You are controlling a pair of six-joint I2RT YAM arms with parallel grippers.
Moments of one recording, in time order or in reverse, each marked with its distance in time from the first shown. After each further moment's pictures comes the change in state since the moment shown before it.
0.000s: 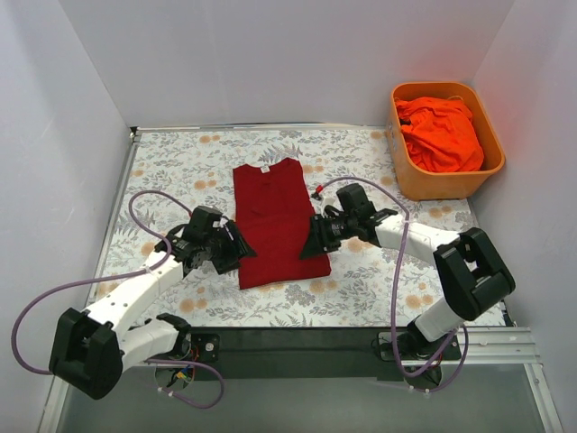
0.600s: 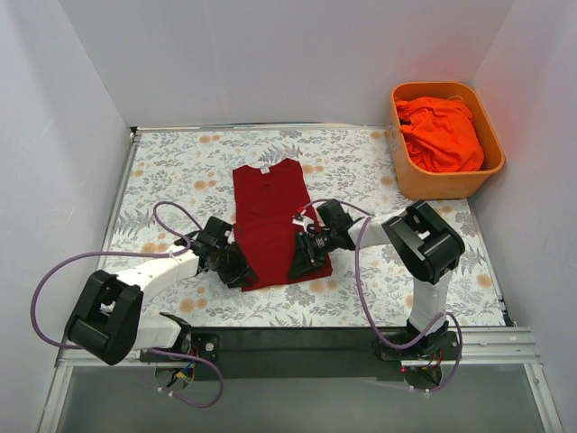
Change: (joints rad) left arm -0.014 0.231 -0.098 0.109 0.129 -0.062; right arm 0.068 0.374 0.029 0.252 -0.245 0.135
